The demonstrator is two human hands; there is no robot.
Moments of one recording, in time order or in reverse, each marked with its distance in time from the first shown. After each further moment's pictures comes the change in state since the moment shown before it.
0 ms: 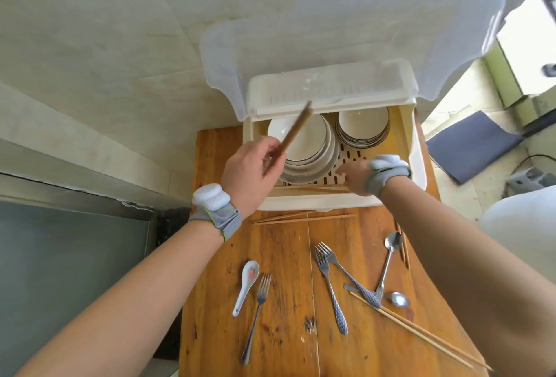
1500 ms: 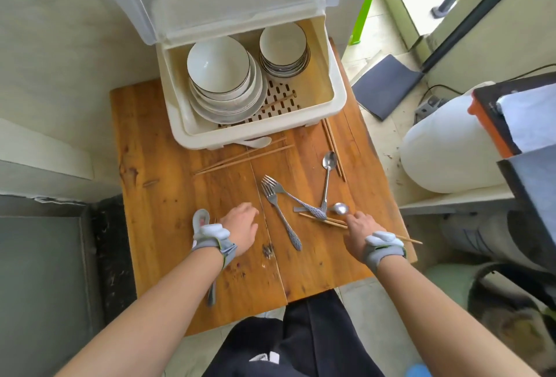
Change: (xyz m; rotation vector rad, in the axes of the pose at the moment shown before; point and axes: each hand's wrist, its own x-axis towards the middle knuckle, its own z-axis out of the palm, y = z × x) left_hand -0.211 -0.011 0.106 0.341 -0.996 -0.206; right_hand -0.213 -0.005 0.266 0.324 0.036 0.337
